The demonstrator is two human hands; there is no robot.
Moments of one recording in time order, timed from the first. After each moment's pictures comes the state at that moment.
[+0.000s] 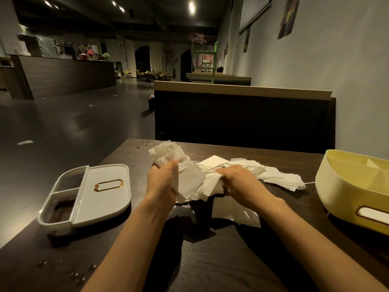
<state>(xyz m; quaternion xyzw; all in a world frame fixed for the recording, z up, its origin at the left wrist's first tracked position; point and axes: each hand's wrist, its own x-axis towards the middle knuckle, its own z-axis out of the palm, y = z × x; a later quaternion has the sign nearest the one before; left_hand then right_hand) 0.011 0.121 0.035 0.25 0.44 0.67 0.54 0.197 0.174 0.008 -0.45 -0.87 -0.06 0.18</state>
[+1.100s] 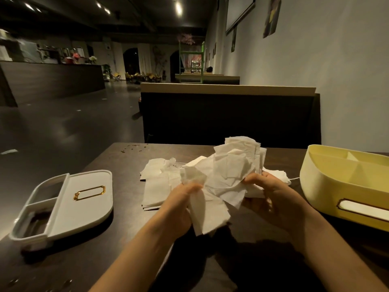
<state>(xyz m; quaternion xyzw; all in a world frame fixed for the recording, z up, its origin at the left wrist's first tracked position) 0.071 0.097 0.027 0.34 0.48 0.47 0.65 0.251 0.100 0.049 -0.36 -0.41 0.70 0.47</state>
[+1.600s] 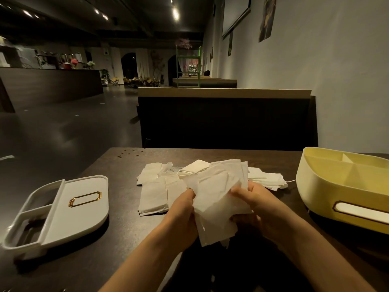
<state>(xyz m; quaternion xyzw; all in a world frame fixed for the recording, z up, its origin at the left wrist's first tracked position) 0.082 0.088 0.028 0.30 0.39 0.46 0.74 0.240 0.095 0.045 -0.45 -0.50 0.62 0.40</state>
